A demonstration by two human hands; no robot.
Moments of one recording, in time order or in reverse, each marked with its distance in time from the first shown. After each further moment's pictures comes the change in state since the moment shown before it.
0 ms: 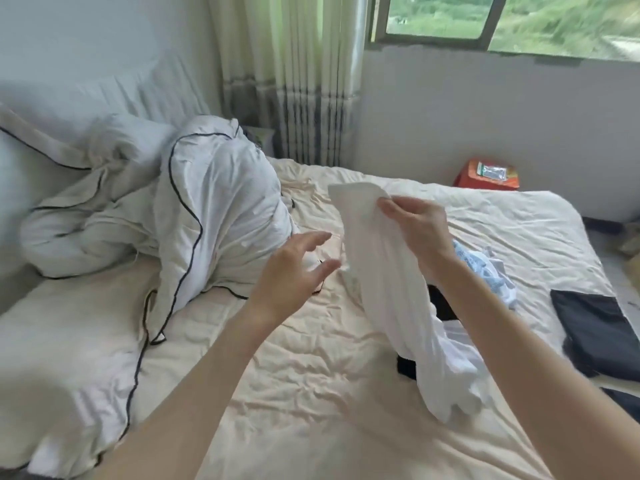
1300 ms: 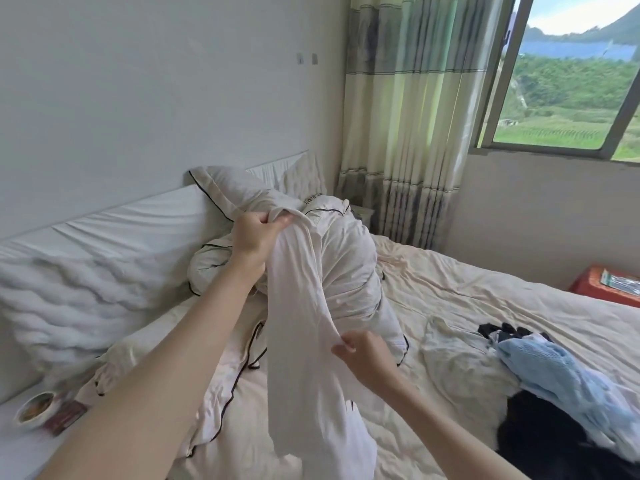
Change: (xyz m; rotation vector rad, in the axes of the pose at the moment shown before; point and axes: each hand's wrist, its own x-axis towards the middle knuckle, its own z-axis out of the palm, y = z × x) left_hand -0.025 0.026 -0.218 -0.180 0.753 -0.306; right_hand -0.125 -0.004 0.146 -0.561 -0.595 -0.255
